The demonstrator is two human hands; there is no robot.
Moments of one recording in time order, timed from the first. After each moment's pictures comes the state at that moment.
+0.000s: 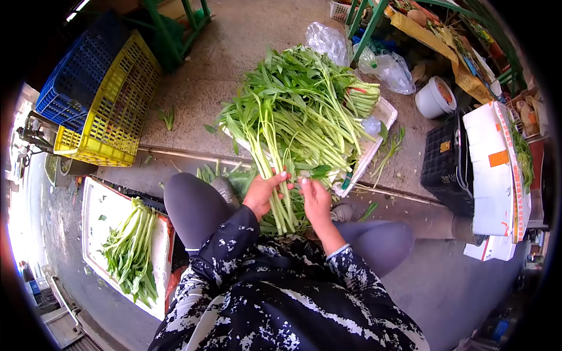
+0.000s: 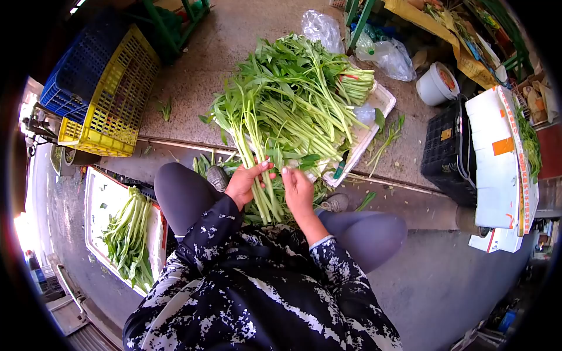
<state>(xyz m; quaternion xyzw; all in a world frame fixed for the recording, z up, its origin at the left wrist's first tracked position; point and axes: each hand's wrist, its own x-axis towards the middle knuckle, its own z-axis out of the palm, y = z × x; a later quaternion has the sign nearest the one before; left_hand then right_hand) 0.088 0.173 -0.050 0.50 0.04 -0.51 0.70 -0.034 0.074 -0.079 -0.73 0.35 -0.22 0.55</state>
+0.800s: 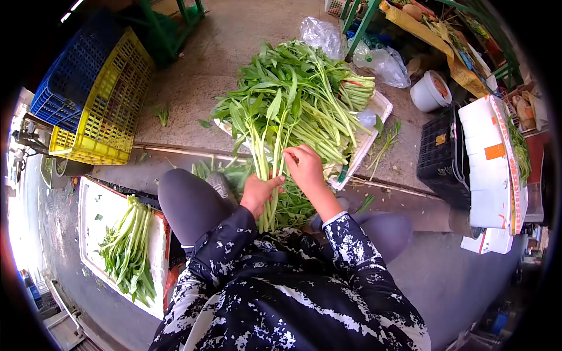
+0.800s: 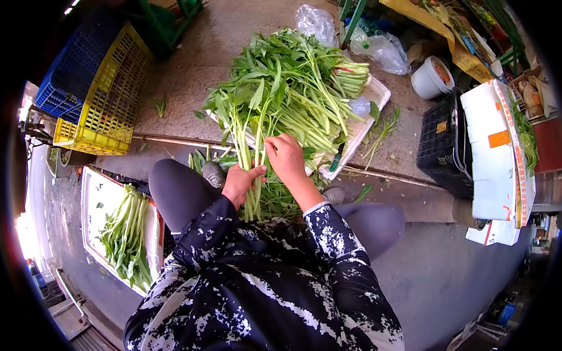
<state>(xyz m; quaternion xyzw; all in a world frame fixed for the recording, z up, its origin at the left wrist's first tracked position) 0.075 0.180 -0.048 0.63 0.01 -0.46 0.63 0.019 0.049 -0.032 -0.88 0.16 -0.30 0.34</state>
